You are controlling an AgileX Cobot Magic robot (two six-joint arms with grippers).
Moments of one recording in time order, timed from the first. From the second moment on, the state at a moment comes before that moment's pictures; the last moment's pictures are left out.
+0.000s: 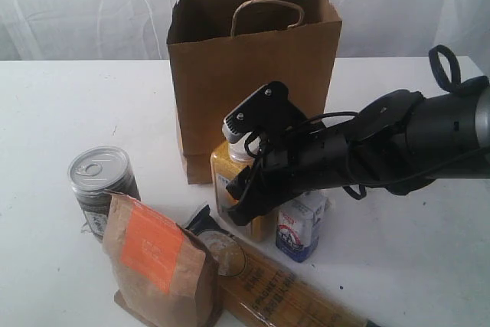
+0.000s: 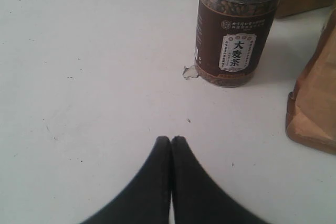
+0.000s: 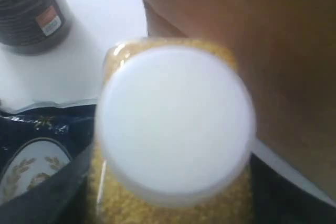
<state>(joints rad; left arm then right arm) -0.14 0.00 0.02 -0.26 0.52 0.26 0.62 1.68 -0.87 1.23 0.18 -1.46</state>
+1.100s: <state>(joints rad) -0.14 0.00 0.02 -0.26 0.52 0.26 0.62 1.11 -1.01 1.27 0.38 -1.45</state>
